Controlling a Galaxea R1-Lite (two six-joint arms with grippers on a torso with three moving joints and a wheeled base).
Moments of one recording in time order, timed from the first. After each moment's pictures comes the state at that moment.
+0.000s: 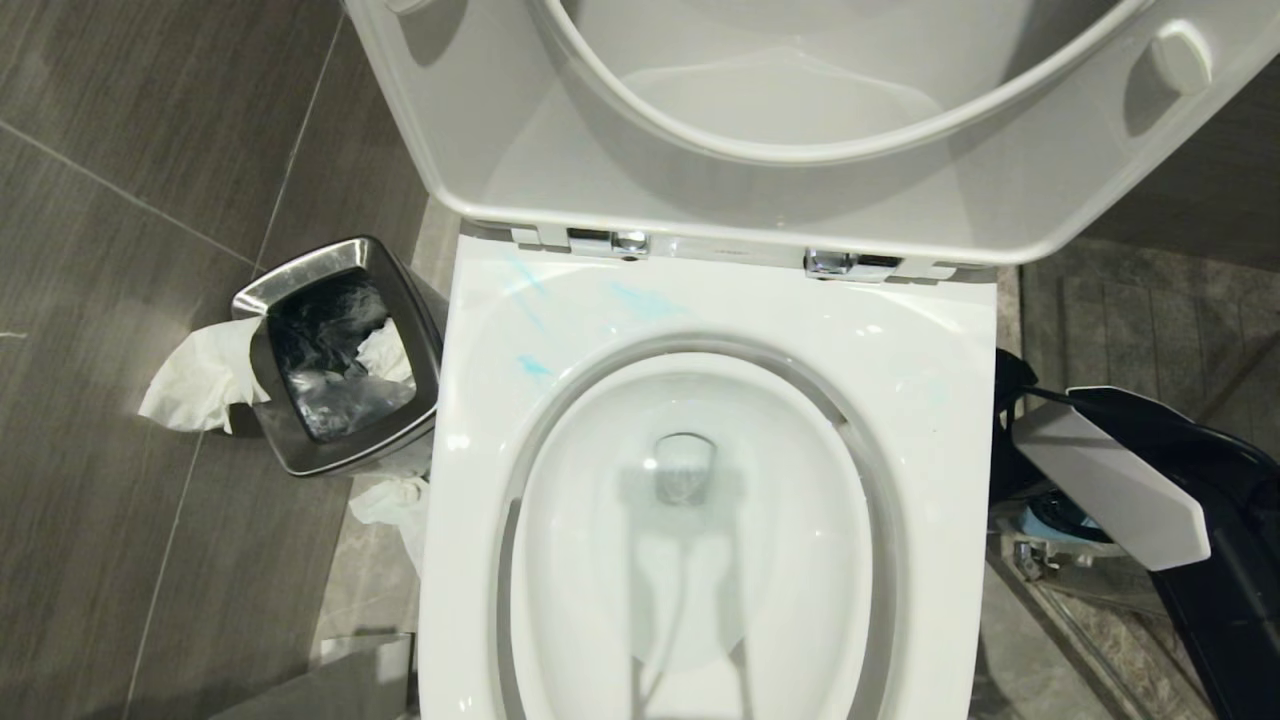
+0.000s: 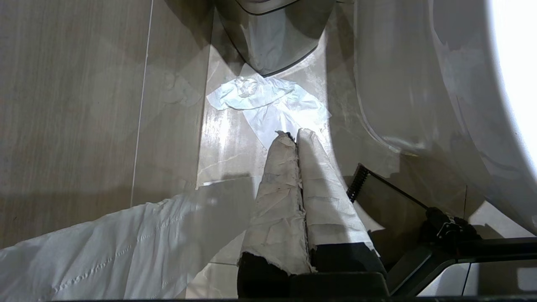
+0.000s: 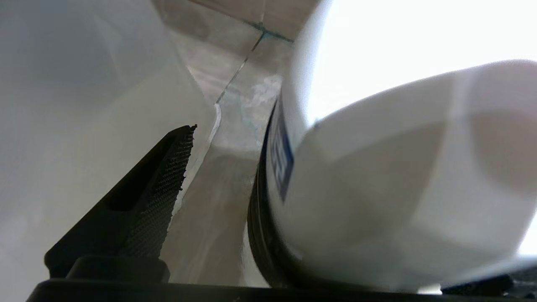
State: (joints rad) left arm -0.01 0.00 0.00 0.01 -0.02 0.01; right arm 0.08 2.62 -1.56 -1.52 0.09 -0.22
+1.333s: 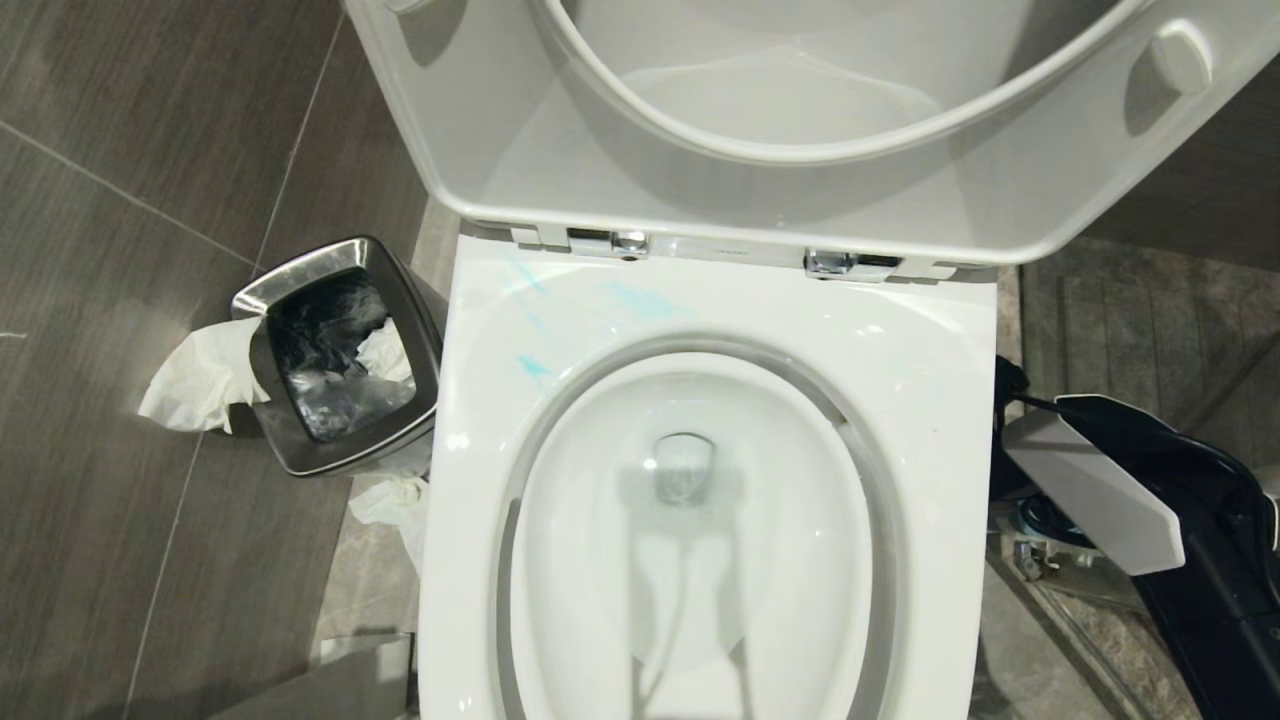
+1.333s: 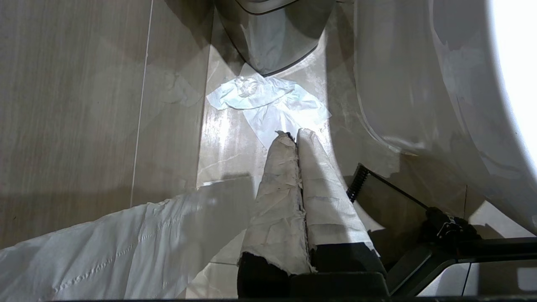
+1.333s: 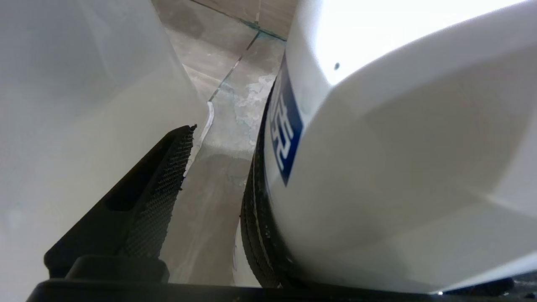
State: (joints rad) left arm -0.01 0.00 0.00 0.01 -0.02 0.01; right arm 0.08 2.68 -1.65 -1.52 0.09 -0.24
